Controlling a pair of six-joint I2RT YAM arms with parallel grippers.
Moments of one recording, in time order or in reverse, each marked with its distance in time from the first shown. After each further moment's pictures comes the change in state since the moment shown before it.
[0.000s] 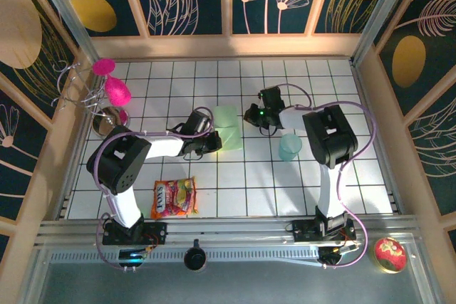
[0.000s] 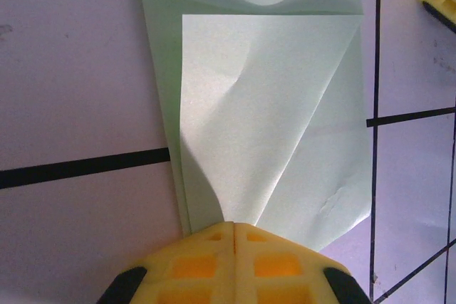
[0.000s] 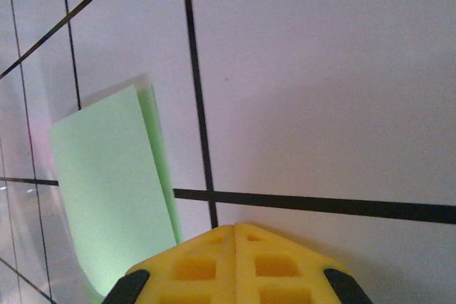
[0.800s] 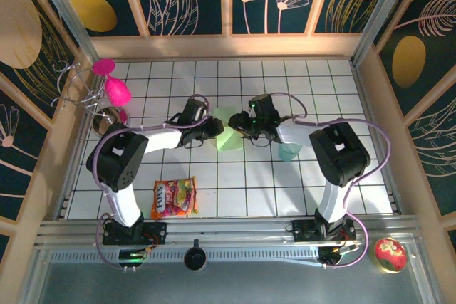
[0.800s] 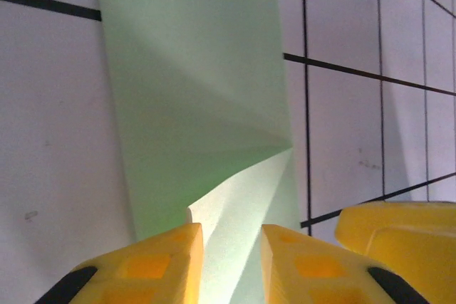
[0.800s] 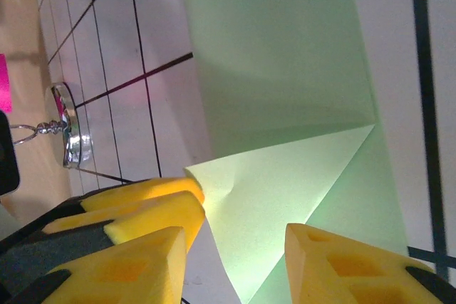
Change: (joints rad) left arm 0.064 0.027 0.087 0.074 -0.011 -0.038; right arm 0.153 -0.199 -0.172 0.077 -0.061 0.237
